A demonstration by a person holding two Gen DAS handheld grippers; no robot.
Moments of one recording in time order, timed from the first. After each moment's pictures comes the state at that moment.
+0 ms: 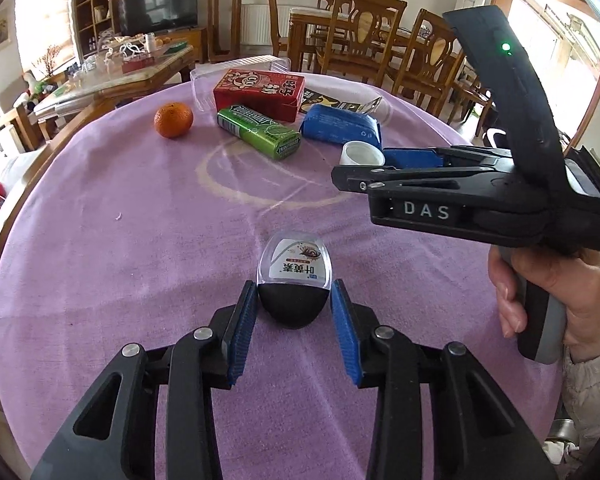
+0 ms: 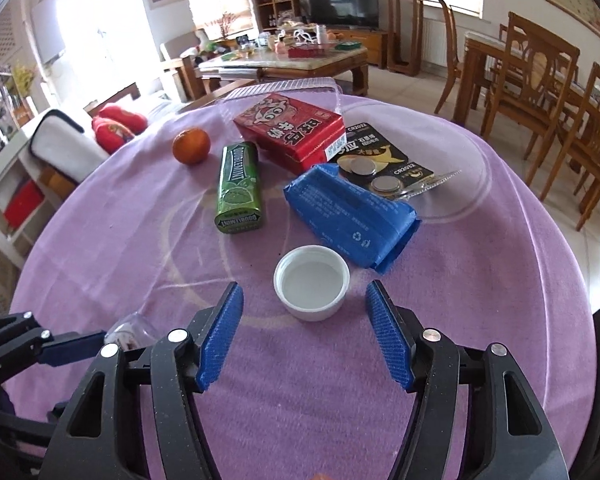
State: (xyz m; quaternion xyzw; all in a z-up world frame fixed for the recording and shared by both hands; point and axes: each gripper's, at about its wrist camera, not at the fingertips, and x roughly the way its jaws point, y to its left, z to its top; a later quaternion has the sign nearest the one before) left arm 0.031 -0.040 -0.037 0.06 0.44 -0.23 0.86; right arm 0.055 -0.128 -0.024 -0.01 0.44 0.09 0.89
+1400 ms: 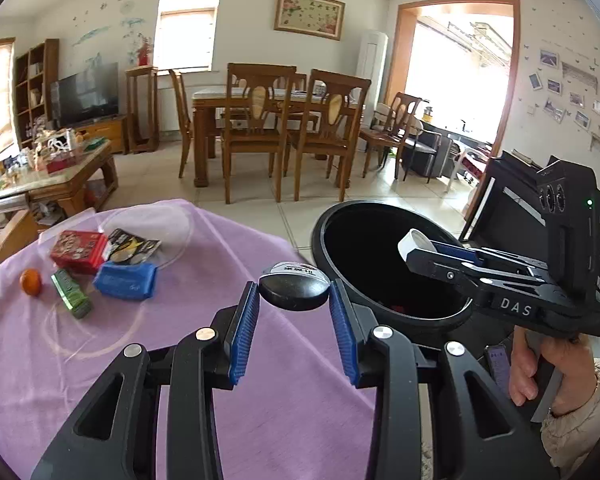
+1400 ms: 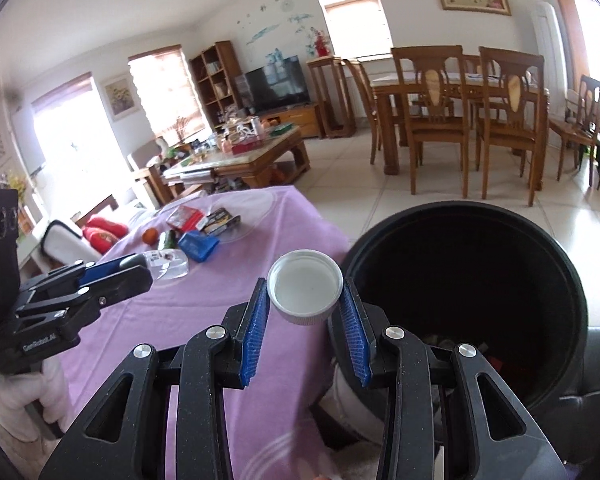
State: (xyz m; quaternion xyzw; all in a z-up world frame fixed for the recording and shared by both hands) left arm -0.035 -0.217 0.047 0.07 0.29 -0.37 0.88; right arm -0.174 -0.373 0.062 0.13 0.30 0.01 0.95
